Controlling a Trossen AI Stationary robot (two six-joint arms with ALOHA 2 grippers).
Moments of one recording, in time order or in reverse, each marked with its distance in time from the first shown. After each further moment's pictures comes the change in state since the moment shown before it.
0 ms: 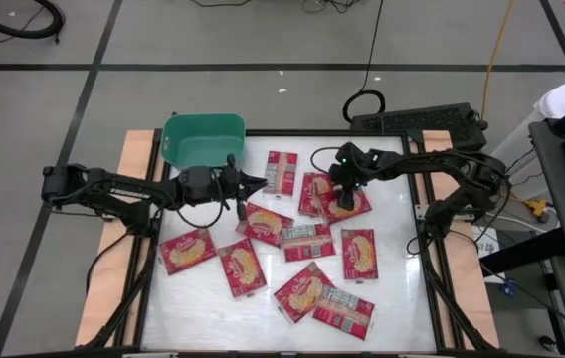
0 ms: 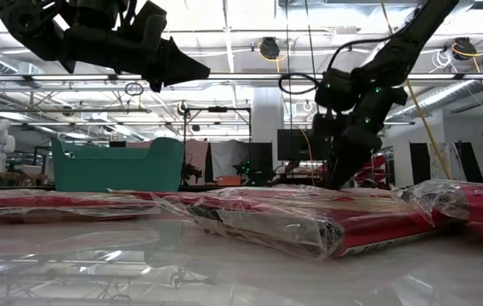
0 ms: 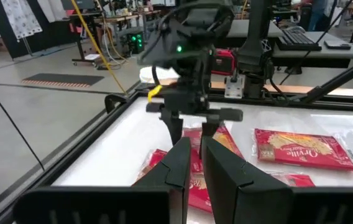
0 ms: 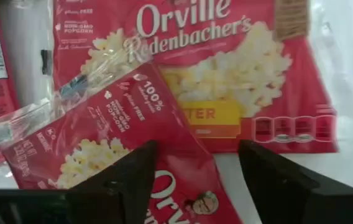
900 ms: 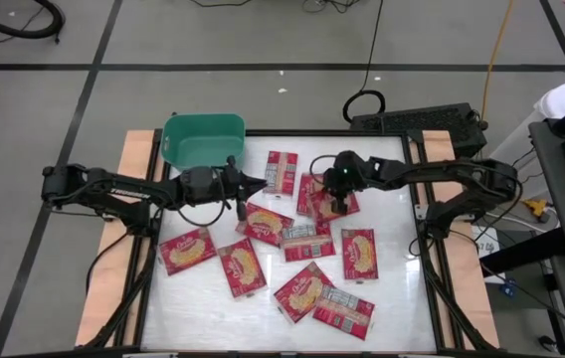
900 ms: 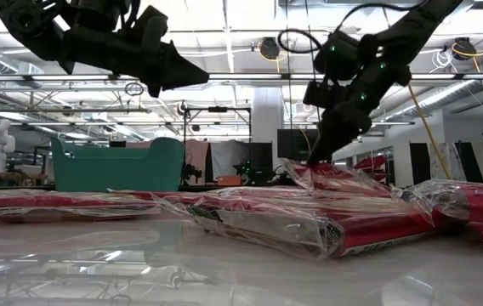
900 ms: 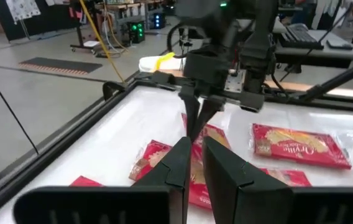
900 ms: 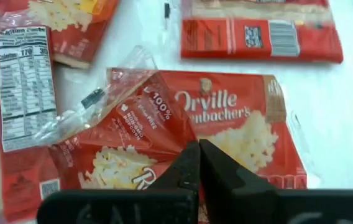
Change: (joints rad) left arm 0.001 0.011 0.000 -0.024 -0.006 -0.073; right arm 0.180 -0.136 -0.003 0.101 0.166 0.067
